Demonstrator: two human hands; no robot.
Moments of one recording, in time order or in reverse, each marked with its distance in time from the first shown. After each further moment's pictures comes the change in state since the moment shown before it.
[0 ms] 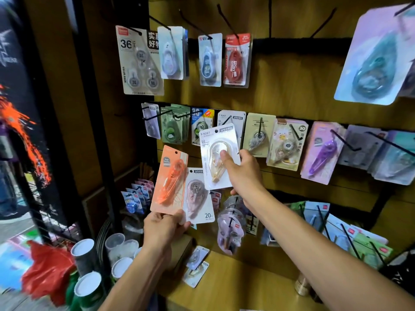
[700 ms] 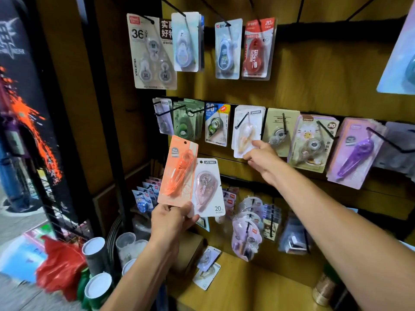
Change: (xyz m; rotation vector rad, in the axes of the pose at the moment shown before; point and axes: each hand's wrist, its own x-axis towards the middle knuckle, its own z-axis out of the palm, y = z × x) left_hand 0.037 0.010 -0.008 -0.039 -0.025 0.030; right_hand 0.105 0.030 0.016 0.111 -0.108 0.276
